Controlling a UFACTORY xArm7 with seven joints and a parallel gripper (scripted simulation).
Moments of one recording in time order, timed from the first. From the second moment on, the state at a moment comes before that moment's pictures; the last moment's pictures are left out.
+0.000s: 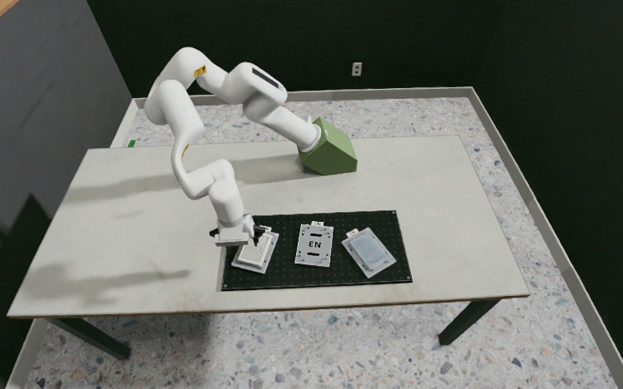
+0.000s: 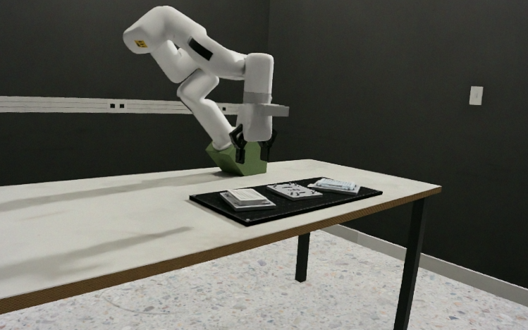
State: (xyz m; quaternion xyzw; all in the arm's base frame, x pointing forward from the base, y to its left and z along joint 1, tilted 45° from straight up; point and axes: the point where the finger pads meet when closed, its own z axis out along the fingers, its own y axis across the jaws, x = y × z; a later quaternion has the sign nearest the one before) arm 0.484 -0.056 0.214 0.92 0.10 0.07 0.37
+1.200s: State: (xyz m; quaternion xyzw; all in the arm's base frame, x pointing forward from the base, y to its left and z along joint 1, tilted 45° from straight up) arm 0.437 -0.062 0.179 0.92 -0.05 0.14 0.35
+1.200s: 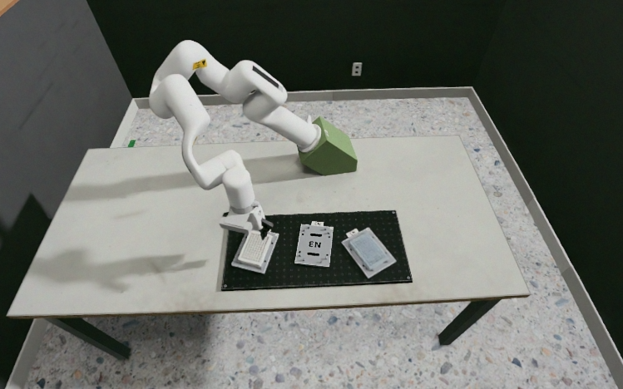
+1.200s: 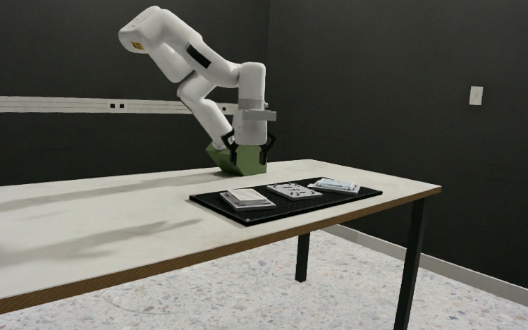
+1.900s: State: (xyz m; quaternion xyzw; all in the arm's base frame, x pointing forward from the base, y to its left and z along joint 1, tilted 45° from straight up) arm 0.444 -0.081 0.159 0.92 -0.05 0.14 0.35
